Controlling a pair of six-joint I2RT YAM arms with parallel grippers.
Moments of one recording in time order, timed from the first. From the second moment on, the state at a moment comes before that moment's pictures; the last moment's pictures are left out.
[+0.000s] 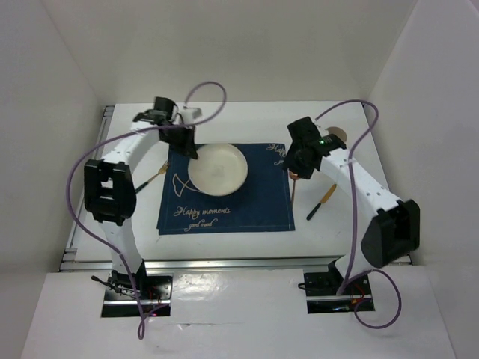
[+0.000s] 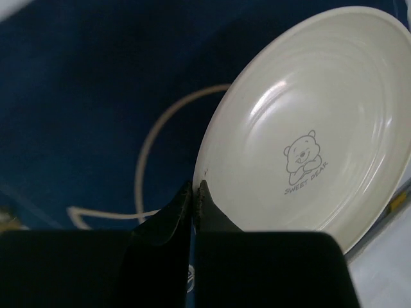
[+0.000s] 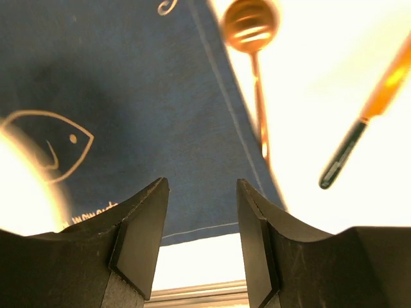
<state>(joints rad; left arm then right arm) -0.07 1.94 1.67 -0.78 0.53 0.11 0.42 1.54 1.34 -0.88 0.22 0.80</state>
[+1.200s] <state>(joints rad) -0.33 2.04 1.53 -0.68 0.31 0.19 0.36 1.56 1.10 -0.84 0.25 0.80</state>
